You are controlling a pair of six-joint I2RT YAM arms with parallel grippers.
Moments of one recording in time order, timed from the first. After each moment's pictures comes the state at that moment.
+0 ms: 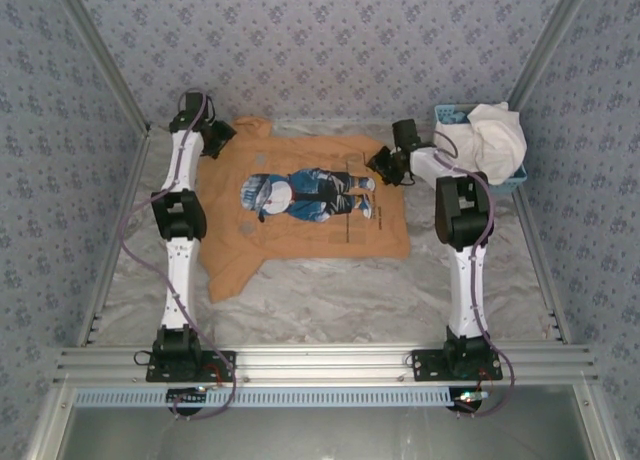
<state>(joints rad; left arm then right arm) 0.01 2.85 2.90 -0.99 0.17 -0.81 0.16 2.33 1.82 -0.47 -0.32 0.84</state>
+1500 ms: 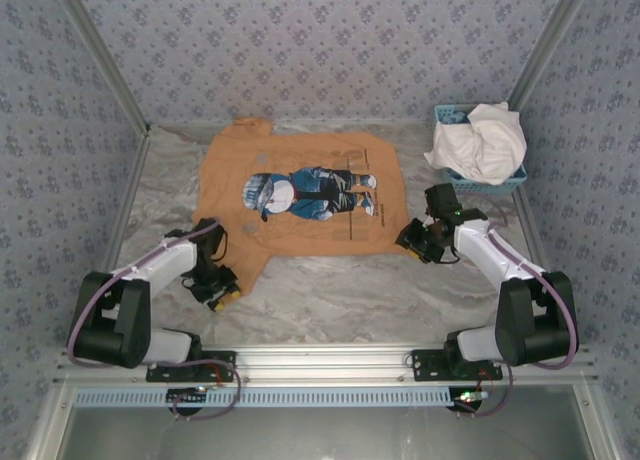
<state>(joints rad) -0.23 1.36 0.64 -0.91 0.19 -0.90 0.17 1.35 0.82 -0.69 -0.27 0.72</state>
